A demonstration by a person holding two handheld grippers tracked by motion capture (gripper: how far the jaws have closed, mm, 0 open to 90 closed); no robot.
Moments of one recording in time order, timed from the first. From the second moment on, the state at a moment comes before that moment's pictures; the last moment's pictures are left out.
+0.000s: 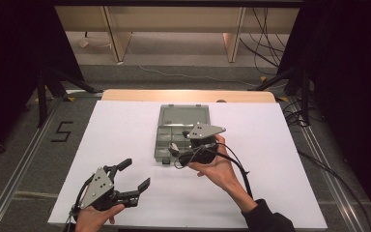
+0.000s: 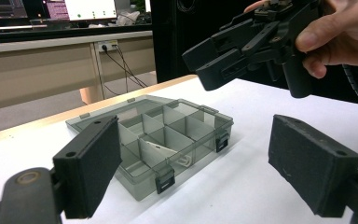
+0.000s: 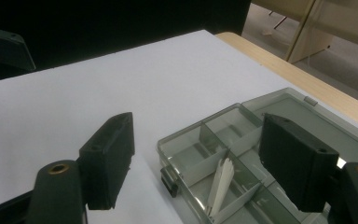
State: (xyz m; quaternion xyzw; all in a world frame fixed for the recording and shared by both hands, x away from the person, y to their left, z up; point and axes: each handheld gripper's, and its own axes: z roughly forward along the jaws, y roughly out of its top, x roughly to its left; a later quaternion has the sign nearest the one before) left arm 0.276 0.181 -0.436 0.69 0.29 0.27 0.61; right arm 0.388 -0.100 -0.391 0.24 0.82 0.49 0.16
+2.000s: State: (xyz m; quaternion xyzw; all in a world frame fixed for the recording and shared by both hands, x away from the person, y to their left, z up) left arm 0.276 0.181 -0.436 0.69 0.28 0.27 0.61; right arm 0.321 -0.194 -0.407 0.27 0.76 0.57 0.19
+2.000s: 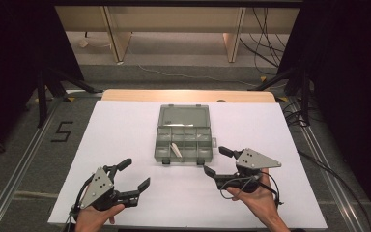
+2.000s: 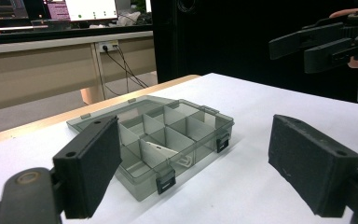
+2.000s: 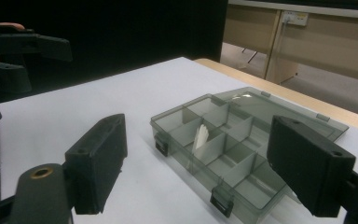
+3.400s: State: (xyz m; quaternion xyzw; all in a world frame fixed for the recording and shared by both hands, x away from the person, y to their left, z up) left arm 0.276 0.181 -0.436 0.69 0.28 0.27 0.61; right arm 0.293 -0.219 -0.432 0.30 0.74 0.57 0.20
